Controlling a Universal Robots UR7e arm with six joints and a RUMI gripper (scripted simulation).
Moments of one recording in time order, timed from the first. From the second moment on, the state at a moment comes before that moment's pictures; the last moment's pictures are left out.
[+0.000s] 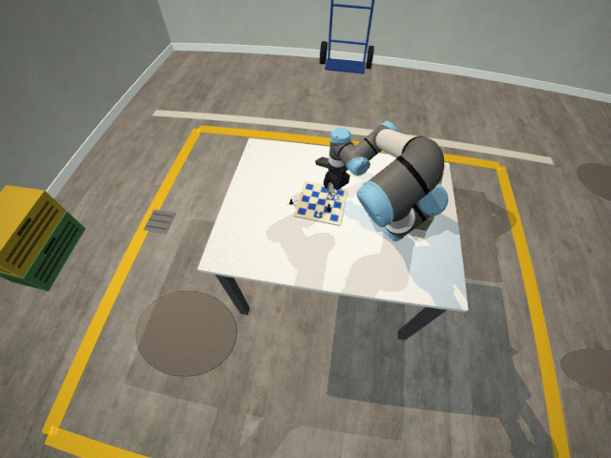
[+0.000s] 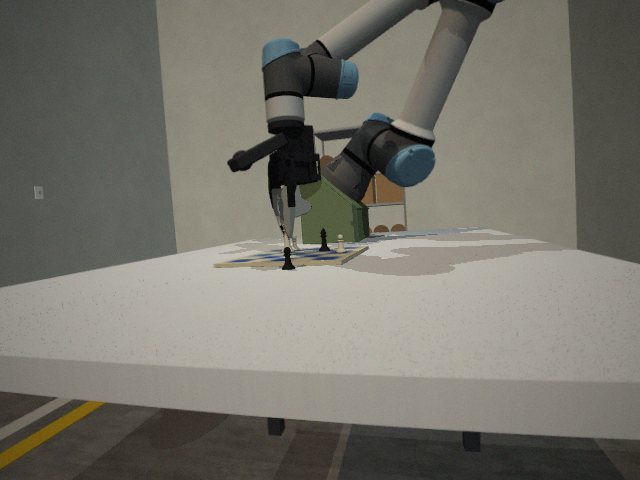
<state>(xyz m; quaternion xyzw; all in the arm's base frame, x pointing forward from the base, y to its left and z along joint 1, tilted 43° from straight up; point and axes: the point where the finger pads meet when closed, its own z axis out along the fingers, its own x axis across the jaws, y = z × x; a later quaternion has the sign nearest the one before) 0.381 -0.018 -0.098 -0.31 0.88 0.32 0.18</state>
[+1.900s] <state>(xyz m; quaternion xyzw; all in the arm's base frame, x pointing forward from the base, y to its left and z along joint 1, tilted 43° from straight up) 0.369 -0.086 -0.026 -0.31 0.88 0.32 0.18</state>
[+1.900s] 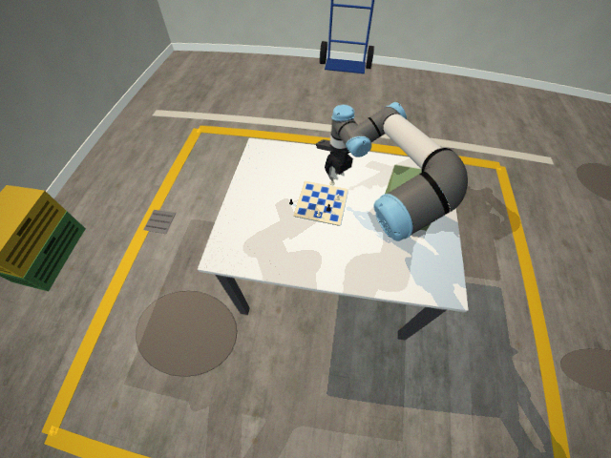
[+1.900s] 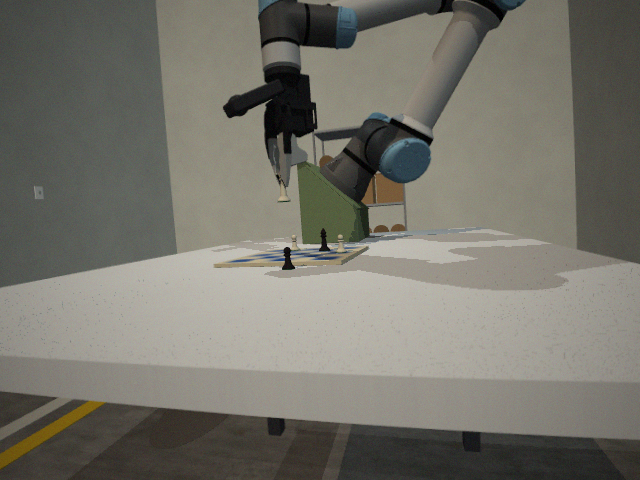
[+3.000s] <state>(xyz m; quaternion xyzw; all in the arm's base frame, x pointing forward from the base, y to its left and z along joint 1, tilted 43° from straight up) 0.343 -0.058 -0.003 0.03 0.93 0.37 0.06</state>
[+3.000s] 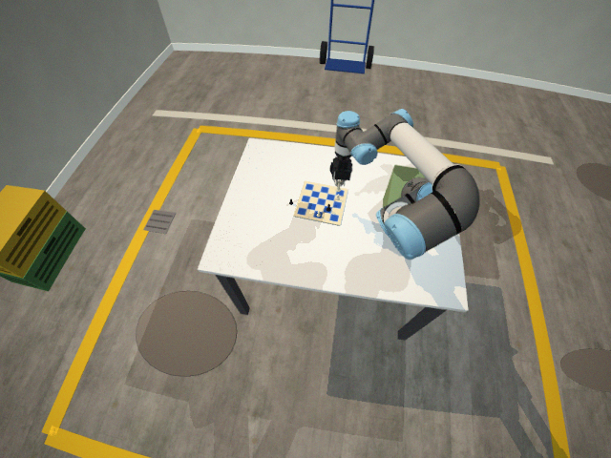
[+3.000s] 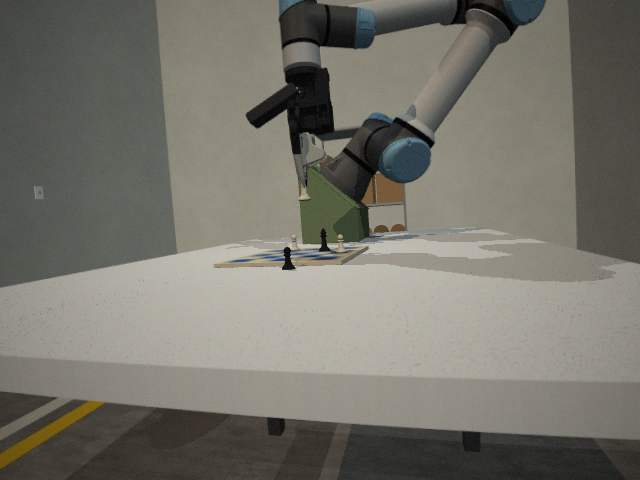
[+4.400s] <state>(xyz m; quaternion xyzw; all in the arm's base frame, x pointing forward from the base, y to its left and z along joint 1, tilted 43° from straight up) 0.341 -0.022 -0.027 0.10 0.92 0.37 0.02</state>
